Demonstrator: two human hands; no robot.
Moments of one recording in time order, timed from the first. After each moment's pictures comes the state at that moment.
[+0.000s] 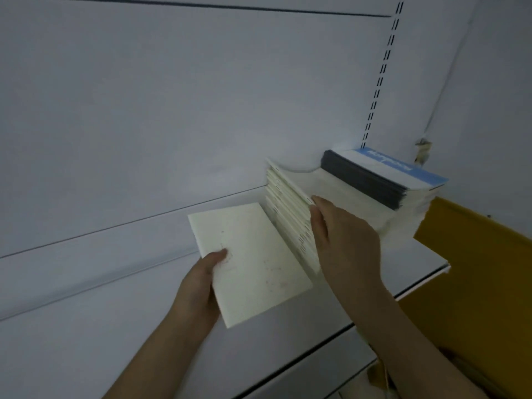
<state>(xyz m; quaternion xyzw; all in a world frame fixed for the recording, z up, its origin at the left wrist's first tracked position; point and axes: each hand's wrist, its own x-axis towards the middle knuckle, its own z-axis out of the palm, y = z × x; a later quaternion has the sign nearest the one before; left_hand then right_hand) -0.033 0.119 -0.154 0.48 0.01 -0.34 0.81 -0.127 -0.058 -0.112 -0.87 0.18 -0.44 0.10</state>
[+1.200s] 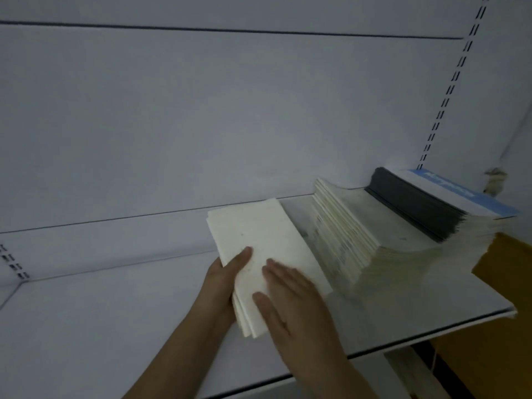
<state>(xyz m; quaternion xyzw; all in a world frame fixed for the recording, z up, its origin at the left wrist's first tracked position) -0.044 0.148 -0.163 0.49 -0.01 -0.22 0.84 -0.139 0.039 -0.176 -0.93 0.00 -0.26 0.25</state>
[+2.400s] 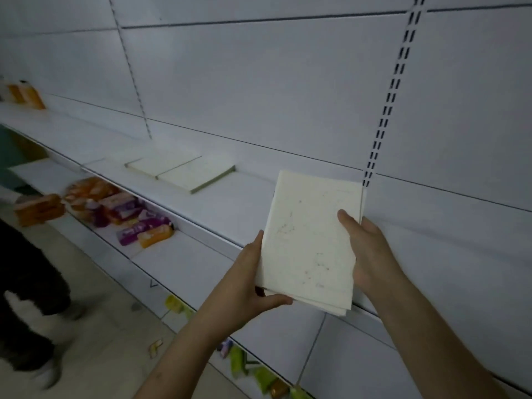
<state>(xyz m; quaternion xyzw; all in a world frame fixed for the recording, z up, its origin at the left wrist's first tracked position) -0.214 0.636 -0.169 0.90 -0.03 0.16 0.41 -0.083 0.465 -0.130 -0.61 0.01 0.13 0.78</state>
